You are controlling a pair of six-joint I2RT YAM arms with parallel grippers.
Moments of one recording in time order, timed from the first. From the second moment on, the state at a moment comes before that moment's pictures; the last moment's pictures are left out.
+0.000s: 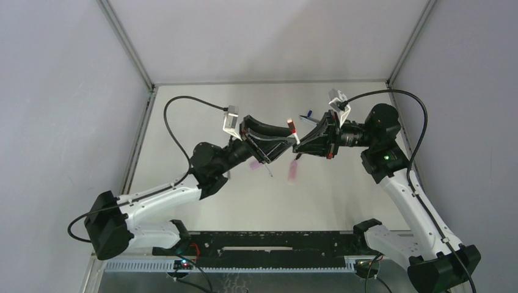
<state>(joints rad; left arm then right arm) -0.93 1.20 0.81 0.93 0.27 -0.66 0.33 0.97 1.02 0.06 -1.21 0.39</state>
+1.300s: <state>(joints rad) -0.90 1.22 0.78 1.01 0.32 -0.71 0.32 0.98 1.01 -0.05 -1.20 0.30</state>
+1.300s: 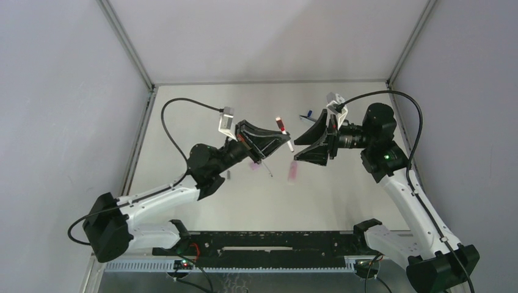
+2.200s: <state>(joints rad) -0.16 1.24 0.78 -0.20 0.16 -0.45 0.08 0.96 0.81 -0.46 -1.07 -0.07</state>
